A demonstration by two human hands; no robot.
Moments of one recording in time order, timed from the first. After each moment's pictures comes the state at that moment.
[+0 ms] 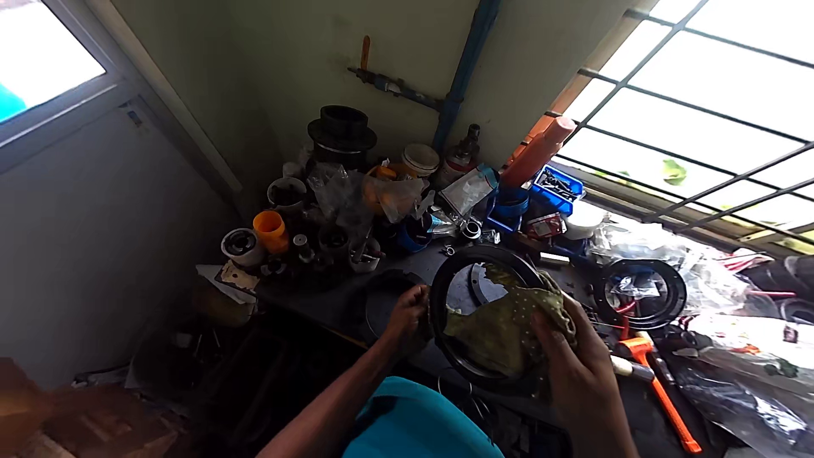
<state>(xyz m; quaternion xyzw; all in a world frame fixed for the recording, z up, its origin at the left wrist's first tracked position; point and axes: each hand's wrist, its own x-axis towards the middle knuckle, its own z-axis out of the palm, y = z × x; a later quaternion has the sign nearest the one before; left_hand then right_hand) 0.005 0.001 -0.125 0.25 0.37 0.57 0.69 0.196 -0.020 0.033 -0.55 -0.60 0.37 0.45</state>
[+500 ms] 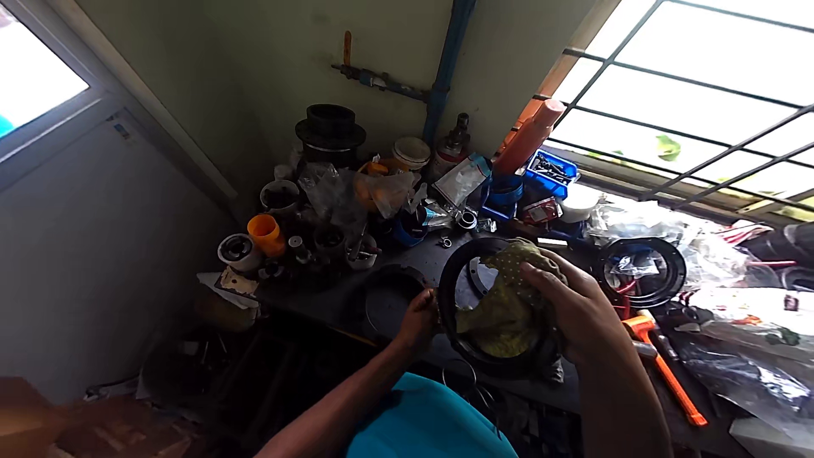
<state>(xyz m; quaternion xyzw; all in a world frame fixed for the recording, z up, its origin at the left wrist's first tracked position) 0.034 -0.012 -0.122 0.18 0.37 0.54 0.73 0.198 0.018 0.063 -0.59 -0.54 0.48 0.36</state>
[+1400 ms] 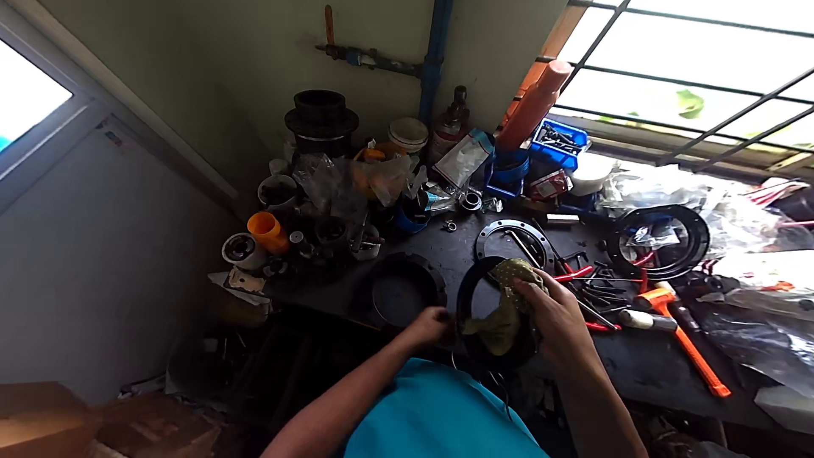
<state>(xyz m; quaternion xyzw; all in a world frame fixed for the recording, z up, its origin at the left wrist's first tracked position) 0.033 -0.016 -0.188 0.41 0.48 0.20 0.75 0.209 0.002 -0.018 -0.66 -0.41 0.49 0.40</state>
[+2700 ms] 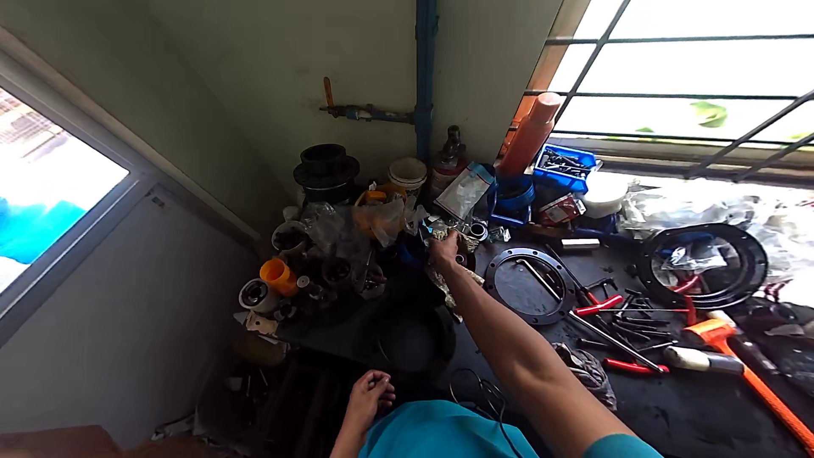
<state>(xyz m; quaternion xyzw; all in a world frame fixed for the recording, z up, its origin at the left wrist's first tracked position) -0.057 -0.098 -0.201 0.17 0.68 0.37 0.61 0.087 0.252 -0.199 -0.72 -0.39 0.48 0.33</state>
